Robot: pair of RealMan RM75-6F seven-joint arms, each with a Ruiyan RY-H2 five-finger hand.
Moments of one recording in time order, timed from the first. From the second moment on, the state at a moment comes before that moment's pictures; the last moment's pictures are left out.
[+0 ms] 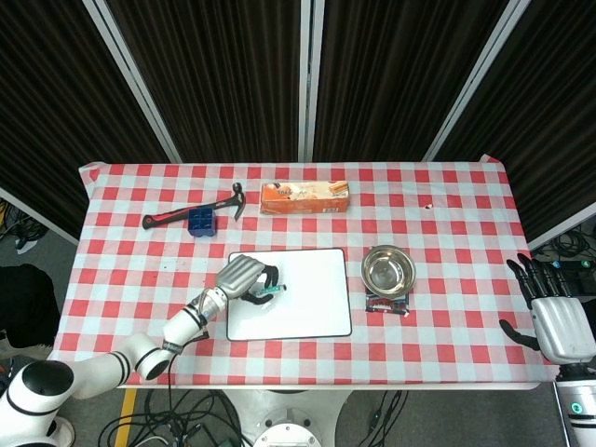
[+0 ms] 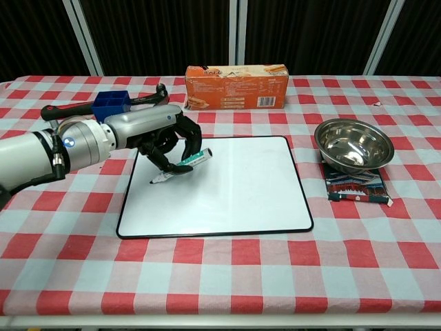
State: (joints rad) left arm -0.85 -1.82 -0.10 -0.99 1.53 0.86 -0.43; right arm 0.13 -1.02 0.05 -1.63 -1.52 1.42 0.01
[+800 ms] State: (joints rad) left arm -0.92 -1.88 -0.14 -0.94 1.50 0.88 -0.48; right arm 0.12 -1.01 0.05 -1.62 -1.52 1.43 0.03
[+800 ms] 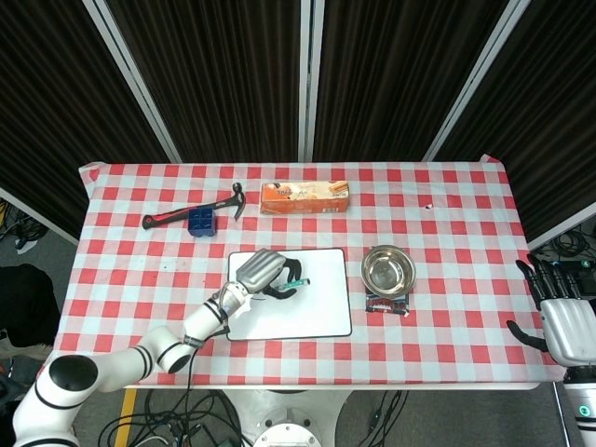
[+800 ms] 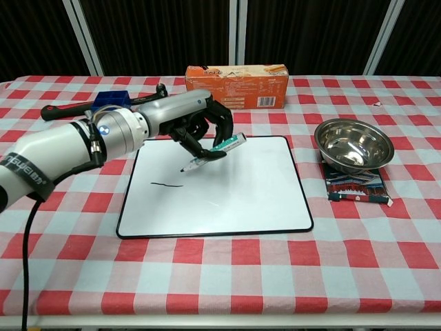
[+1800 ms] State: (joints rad) left arm -0.87 -1.82 -0.07 -1.05 1.46 0.82 -0.49; right arm 0.13 -1.02 0.05 -1.61 -1.53 1.42 0.04
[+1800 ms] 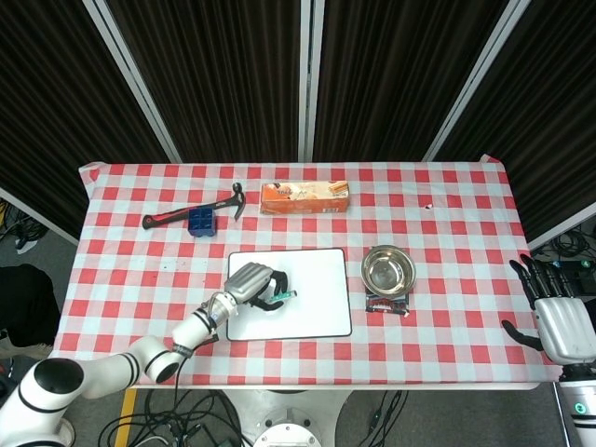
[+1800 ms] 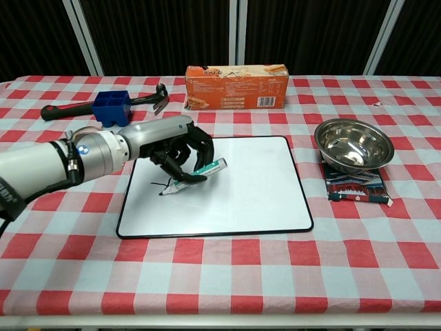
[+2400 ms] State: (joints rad) left arm -0.86 -1.83 -0.13 -1.06 1.41 0.83 -0.44; right arm 0.12 -1.01 0.05 -1.61 -1.53 1.43 0.04
